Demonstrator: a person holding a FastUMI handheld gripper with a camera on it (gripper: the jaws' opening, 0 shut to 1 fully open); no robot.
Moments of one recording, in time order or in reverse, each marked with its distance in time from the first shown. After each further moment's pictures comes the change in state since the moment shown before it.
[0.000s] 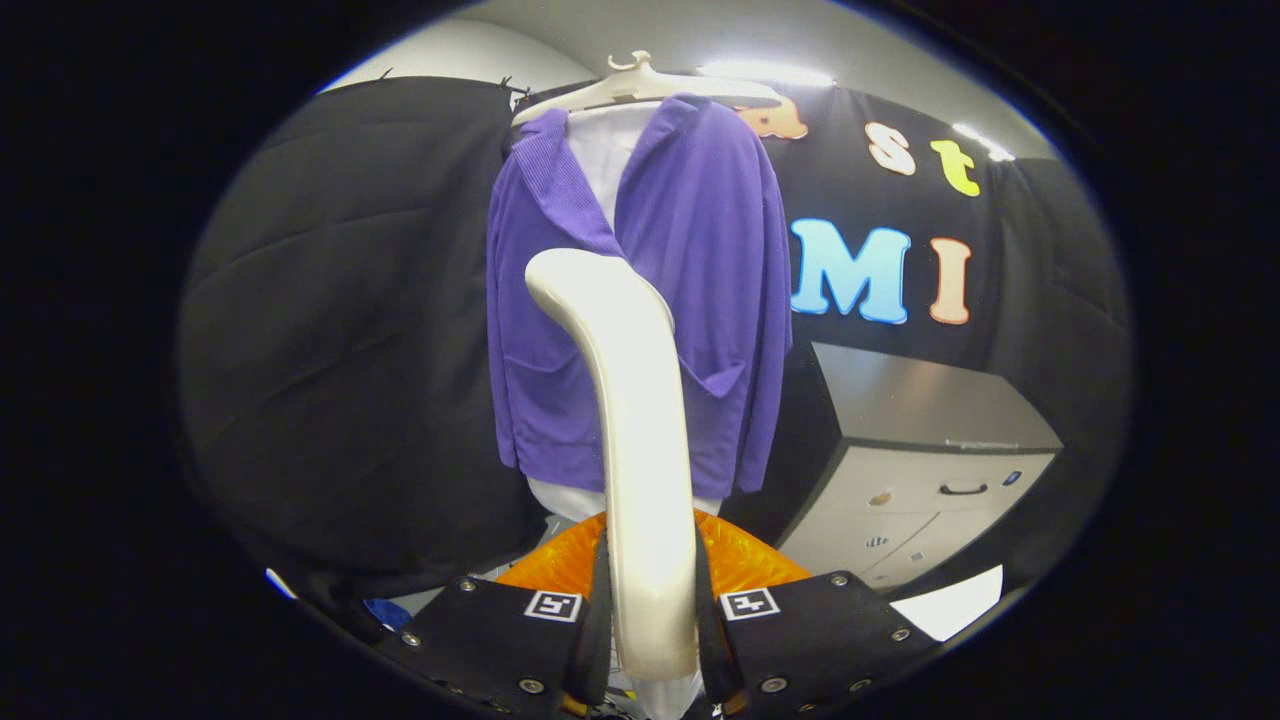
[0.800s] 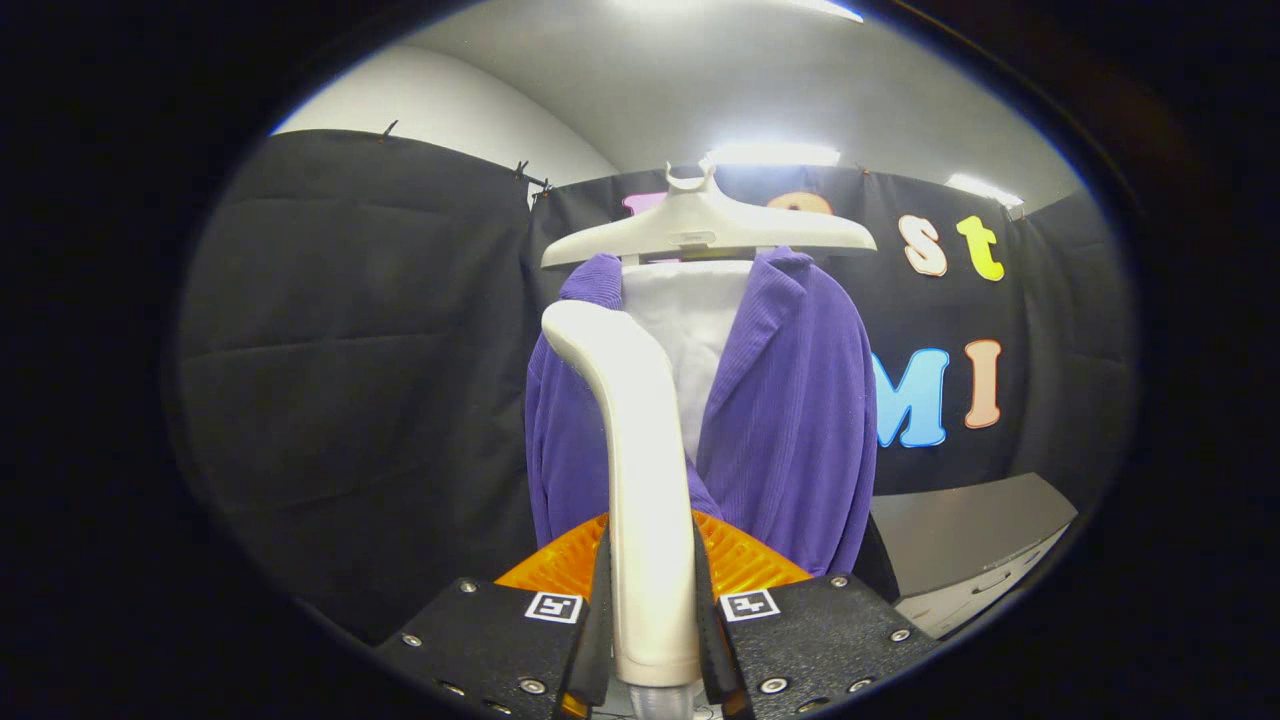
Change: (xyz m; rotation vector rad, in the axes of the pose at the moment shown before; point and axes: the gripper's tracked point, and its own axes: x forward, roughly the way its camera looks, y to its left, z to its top) arm 0.048 0.080 0.192 0.030 -0.329 0.010
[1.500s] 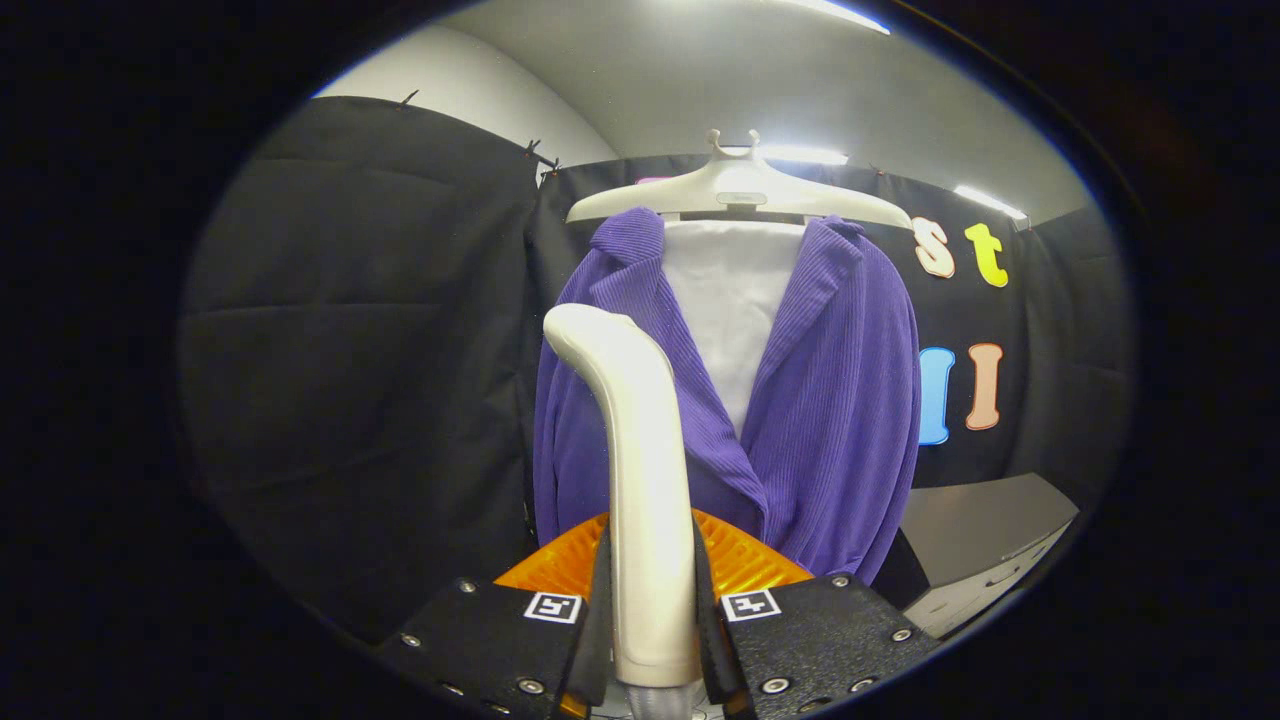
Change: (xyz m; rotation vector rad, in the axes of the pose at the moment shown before) arm 0.023 0.031 -0.057 -0.077 0.032 -0.040
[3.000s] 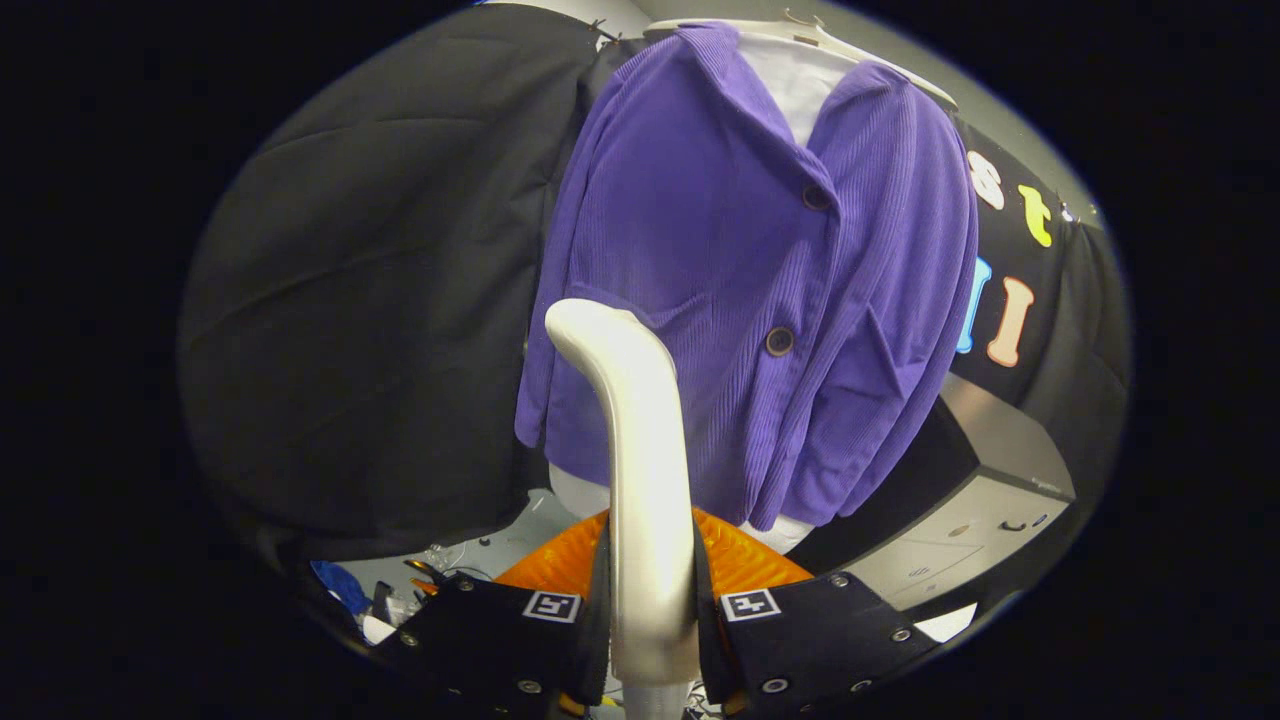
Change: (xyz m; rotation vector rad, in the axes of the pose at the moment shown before) arm -0.026 -0.001 -0.238 -0.135 0.442 0.062
